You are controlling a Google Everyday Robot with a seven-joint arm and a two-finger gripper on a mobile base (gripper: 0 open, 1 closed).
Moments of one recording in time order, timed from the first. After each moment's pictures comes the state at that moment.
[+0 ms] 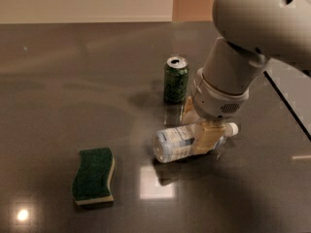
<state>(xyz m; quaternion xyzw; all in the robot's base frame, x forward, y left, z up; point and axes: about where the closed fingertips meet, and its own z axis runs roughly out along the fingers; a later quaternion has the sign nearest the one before) 0.417 -0.091 0.866 -0.78 0.62 0.06 0.09</state>
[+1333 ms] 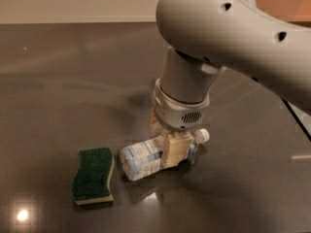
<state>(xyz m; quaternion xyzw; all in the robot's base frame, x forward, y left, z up) 0.388 -0.020 0.862 -0.82 0.57 0.08 0.07</state>
